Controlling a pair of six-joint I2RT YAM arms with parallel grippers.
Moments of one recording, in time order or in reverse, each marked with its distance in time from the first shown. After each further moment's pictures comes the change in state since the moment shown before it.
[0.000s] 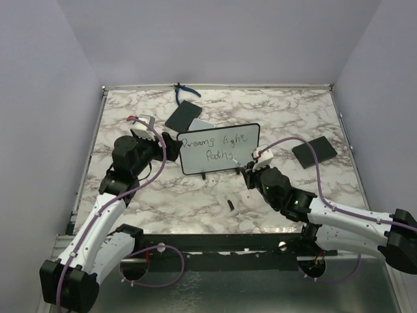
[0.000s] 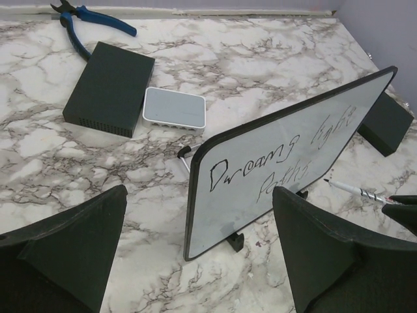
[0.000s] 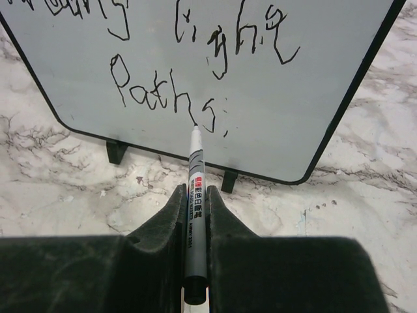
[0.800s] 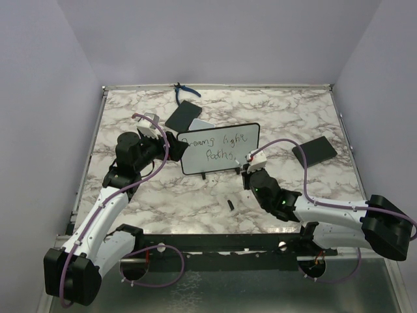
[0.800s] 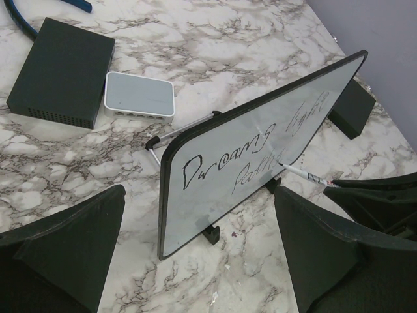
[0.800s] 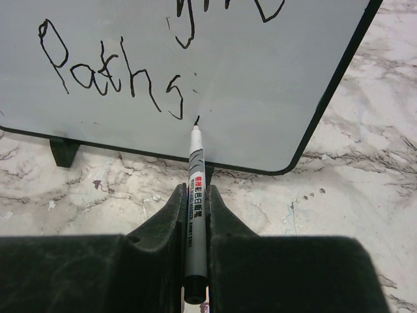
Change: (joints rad) left arm 0.013 0.069 0.001 0.039 0.109 -0.045; right arm 0.002 0.184 -0.040 0.152 0.132 0.013
